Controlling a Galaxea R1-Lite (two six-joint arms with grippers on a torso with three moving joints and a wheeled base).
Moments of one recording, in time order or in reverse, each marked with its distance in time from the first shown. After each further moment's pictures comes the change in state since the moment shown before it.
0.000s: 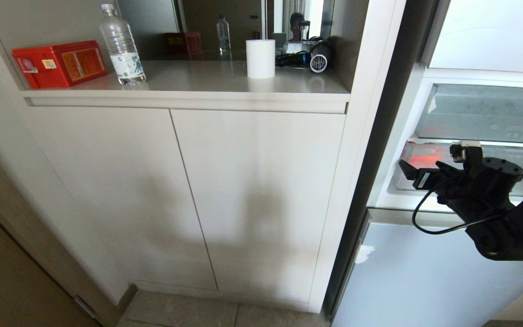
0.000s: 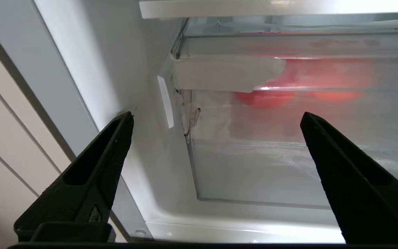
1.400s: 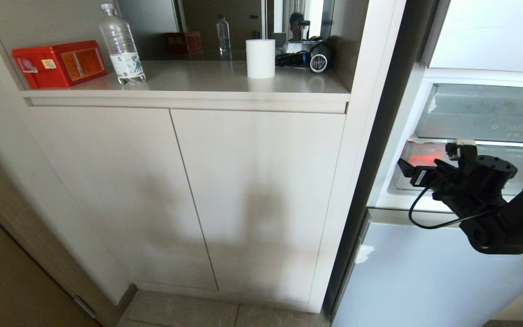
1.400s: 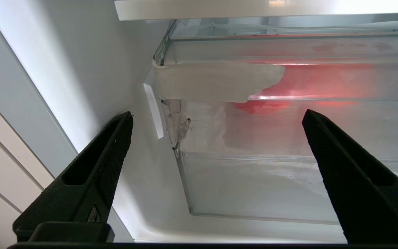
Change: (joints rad) left arm 0.000 0.000 0.000 0.000 0.000 0.000; right arm 0.000 0.046 -0.078 0.024 -0.009 0.000
